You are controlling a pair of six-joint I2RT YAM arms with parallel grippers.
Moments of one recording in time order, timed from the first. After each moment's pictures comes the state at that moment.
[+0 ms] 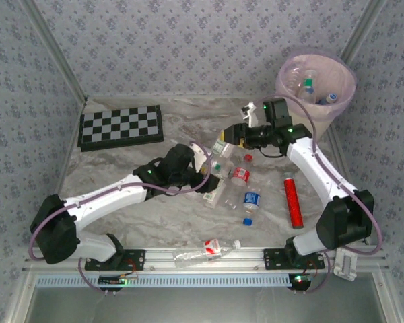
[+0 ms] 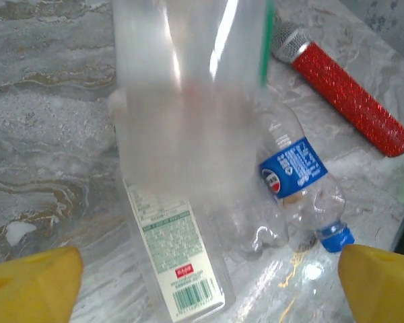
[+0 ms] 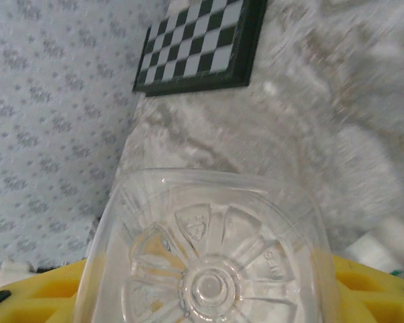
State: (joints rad) left arm -0.92 1.32 0.97 -0.33 0.13 -0.26; right arm 0.24 1.45 1.38 -0.65 -0.72 0.39
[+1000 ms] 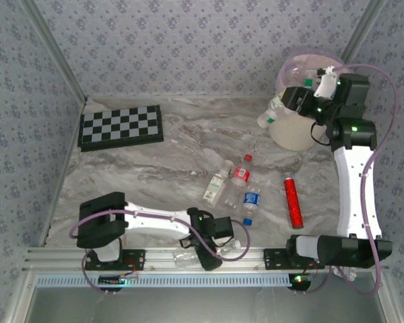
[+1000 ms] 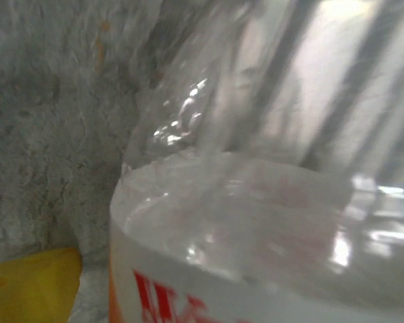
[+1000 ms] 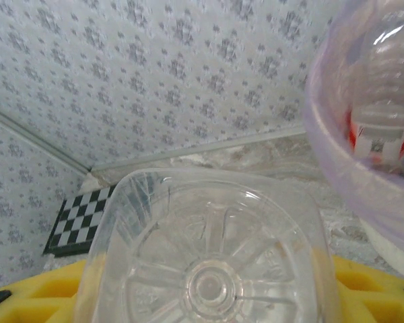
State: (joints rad) left arm -1.46 1.71 1.03 -0.72 0.05 -0.27; right arm -0.11 1.26 1.67 -0.76 -0.48 0.33
